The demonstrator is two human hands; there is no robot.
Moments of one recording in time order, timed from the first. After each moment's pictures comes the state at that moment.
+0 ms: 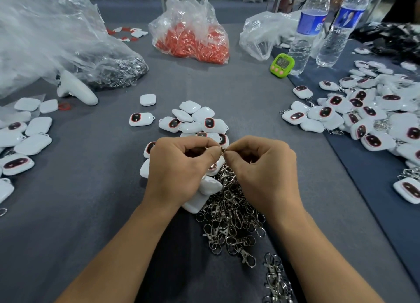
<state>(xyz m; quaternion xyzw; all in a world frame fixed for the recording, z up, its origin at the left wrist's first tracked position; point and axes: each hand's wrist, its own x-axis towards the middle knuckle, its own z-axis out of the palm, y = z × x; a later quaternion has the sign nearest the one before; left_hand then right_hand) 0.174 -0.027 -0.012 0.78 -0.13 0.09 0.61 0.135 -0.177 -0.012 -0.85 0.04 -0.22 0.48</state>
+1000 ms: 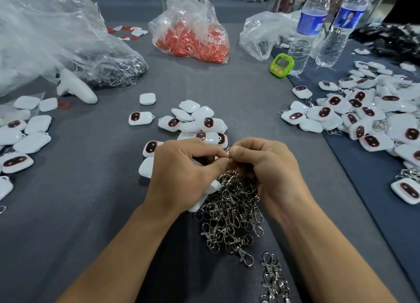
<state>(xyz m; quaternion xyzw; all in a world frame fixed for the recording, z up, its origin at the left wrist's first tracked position) 0.166 -0.028 -0.010 0.79 -0.20 0.11 0.56 0.140 -0.184 0.000 -0.62 0.14 -0.01 0.77</state>
